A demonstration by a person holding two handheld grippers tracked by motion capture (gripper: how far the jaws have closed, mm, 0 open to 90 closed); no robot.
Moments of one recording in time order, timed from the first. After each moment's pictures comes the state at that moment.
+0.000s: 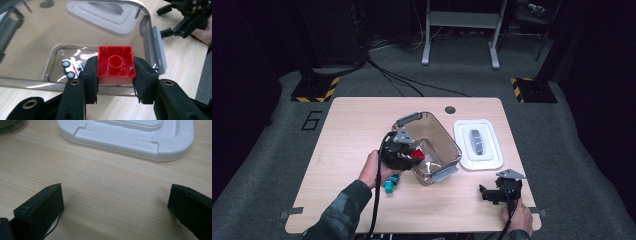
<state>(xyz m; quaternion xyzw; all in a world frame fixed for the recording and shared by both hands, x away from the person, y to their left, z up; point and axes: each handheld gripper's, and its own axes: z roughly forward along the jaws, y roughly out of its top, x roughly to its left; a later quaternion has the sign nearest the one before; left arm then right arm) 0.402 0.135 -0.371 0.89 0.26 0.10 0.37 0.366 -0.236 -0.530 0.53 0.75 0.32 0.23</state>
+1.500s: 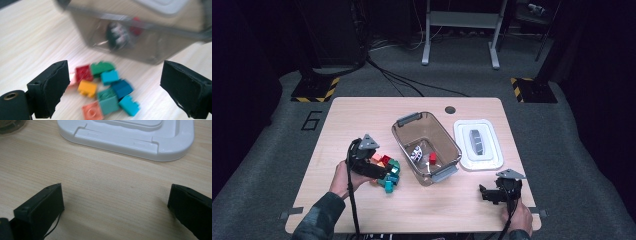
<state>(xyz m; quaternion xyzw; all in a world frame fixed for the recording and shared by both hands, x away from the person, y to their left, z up) 0.392 0.231 -0.402 0.84 0.38 0.16 0.35 0.366 -0.236 -0.530 0.53 0.75 0.32 0.23</state>
